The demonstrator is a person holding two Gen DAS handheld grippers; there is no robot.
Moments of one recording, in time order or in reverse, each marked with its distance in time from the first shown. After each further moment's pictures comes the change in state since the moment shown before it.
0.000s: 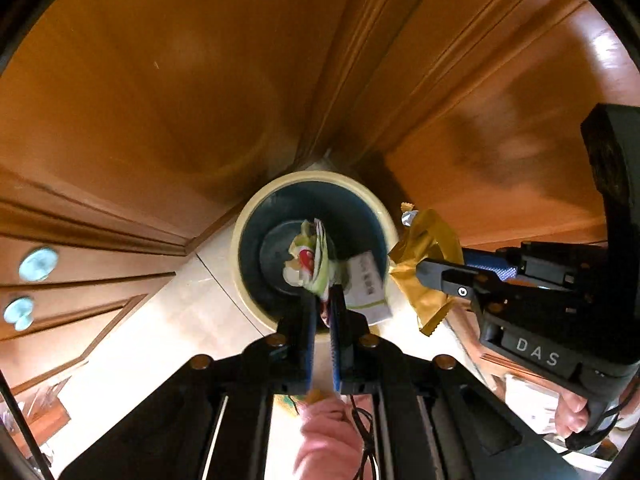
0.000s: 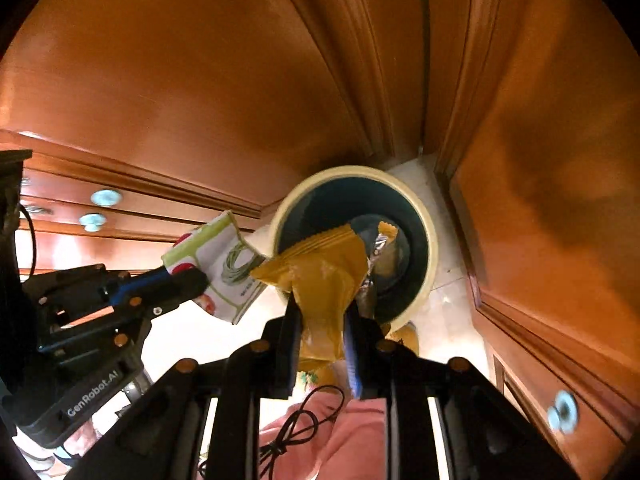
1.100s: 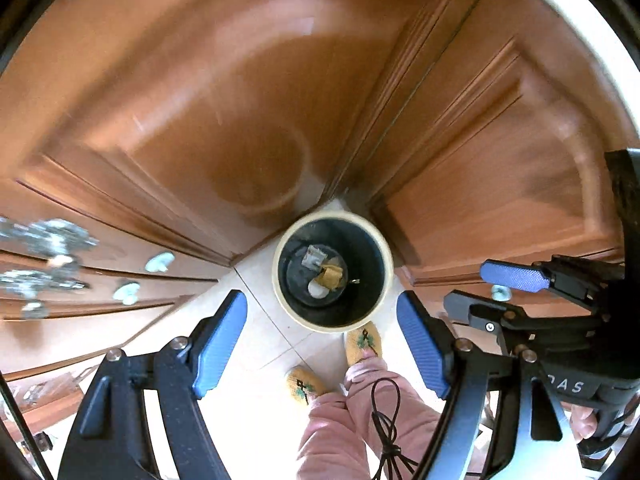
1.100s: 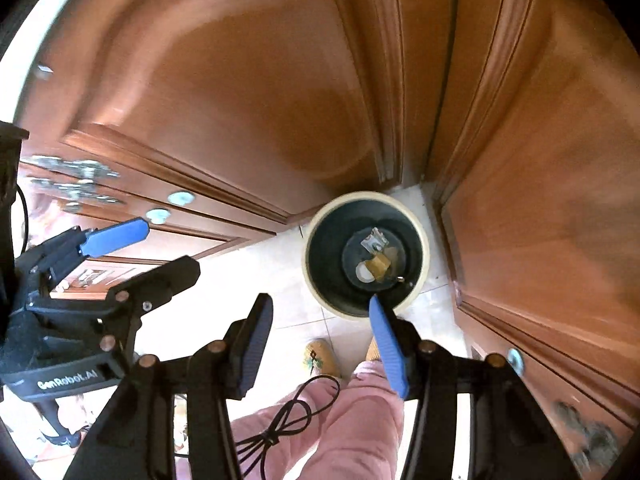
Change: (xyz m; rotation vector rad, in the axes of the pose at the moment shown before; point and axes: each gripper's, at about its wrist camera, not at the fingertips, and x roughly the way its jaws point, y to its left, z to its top) left arm -0.167 0.005 0.006 -0.040 -0.108 0.051; right arm -0.139 0.065 -0.008 -0.069 -0.045 -0.039
